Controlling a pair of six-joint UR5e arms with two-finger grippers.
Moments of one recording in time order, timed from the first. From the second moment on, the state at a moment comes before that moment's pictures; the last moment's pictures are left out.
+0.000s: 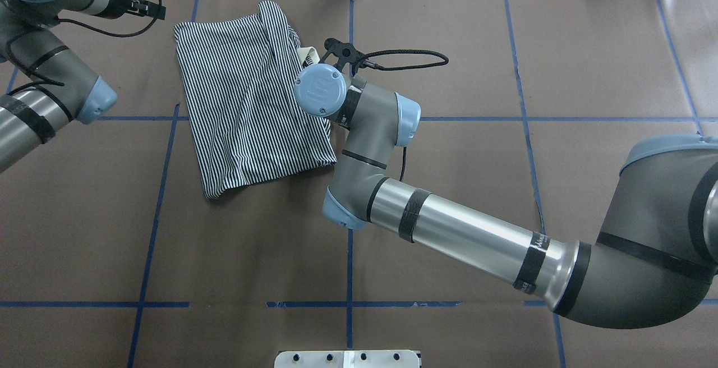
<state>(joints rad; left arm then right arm) -1.05 -2.17 -1.07 -2.39 -1.80 -0.66 0.53 -0.47 0.88 -1.09 1.46 1.68</state>
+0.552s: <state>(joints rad) -1.05 -2.17 -1.08 -2.39 -1.80 -0.66 0.52 -0.47 0.89 -1.10 1.46 1.67</state>
